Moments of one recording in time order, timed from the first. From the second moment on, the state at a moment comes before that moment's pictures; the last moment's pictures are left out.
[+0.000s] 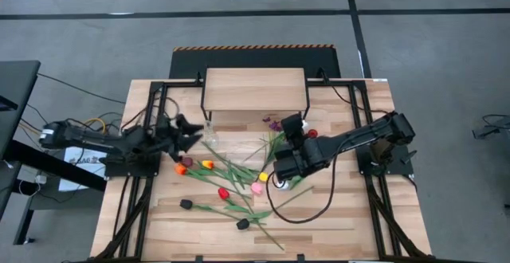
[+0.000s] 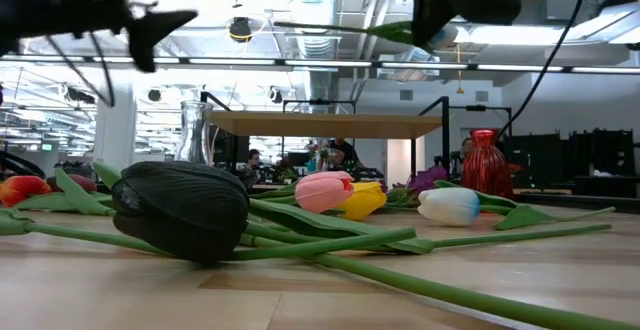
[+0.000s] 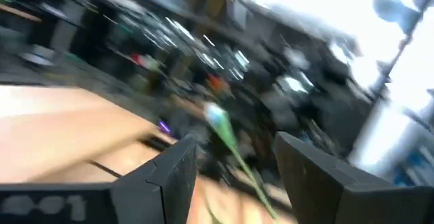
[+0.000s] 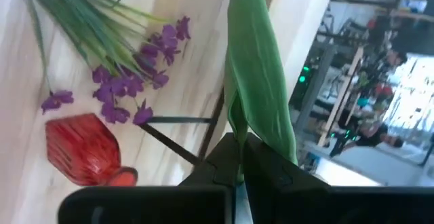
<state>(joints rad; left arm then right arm) -0.06 0.57 0.10 0.76 -0.23 -0.39 0.31 1.79 1.63 -1.44 0.89 -0.18</state>
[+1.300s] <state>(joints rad) 0.04 1.59 0.78 0.69 0.41 -0.40 0.37 1.89 1.63 -1.37 1.11 -0.55</state>
